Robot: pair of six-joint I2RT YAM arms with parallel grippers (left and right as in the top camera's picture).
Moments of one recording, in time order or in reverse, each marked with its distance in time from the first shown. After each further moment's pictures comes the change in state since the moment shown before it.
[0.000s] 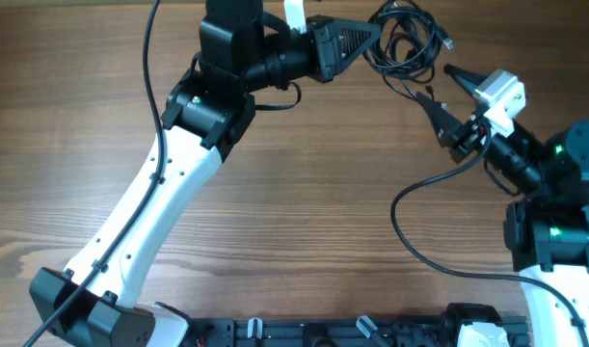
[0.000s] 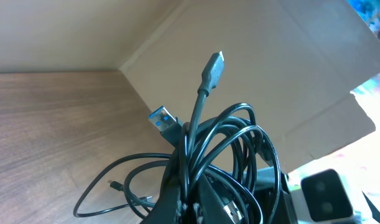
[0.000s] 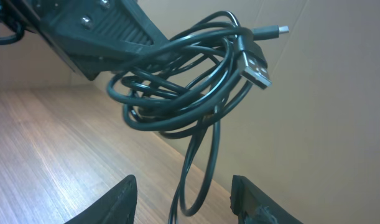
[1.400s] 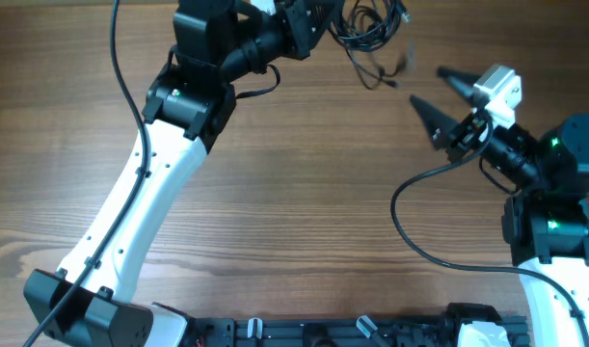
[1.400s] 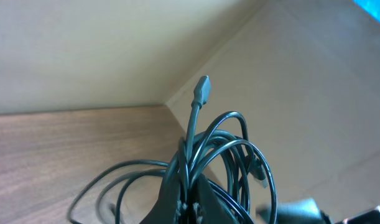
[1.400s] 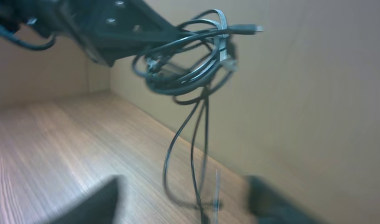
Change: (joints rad) left arm 0.086 0.000 0.000 0.001 -0.145 0.061; right arm 0.000 0.027 0.000 -0.007 -0.034 0.110
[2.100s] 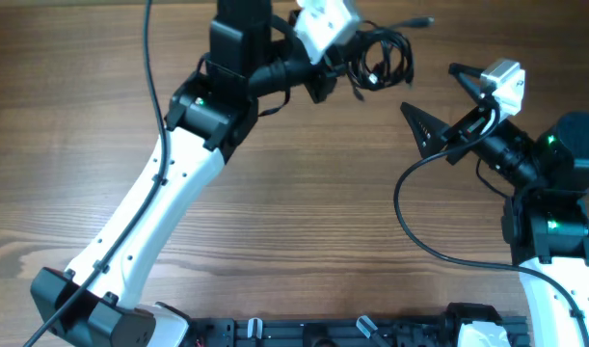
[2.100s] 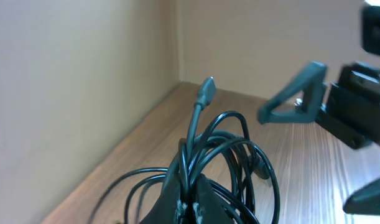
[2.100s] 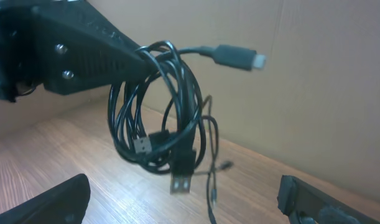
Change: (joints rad) left arm -0.103 0.000 0.000 -0.127 0.039 0.887; right arm 0.000 0.000 0.000 -0.073 0.041 0.142
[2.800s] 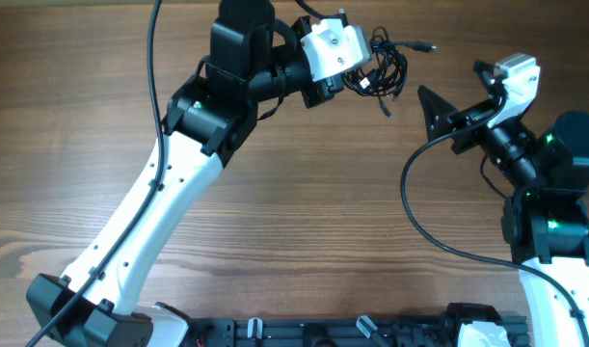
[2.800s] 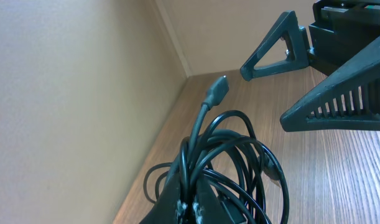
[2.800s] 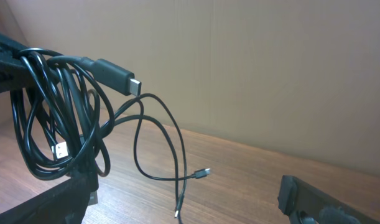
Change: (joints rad) left arm -0.006 -0.019 0.000 -0.060 0.000 0.341; right arm 0.000 0.000 0.000 -0.037 0.234 0.020
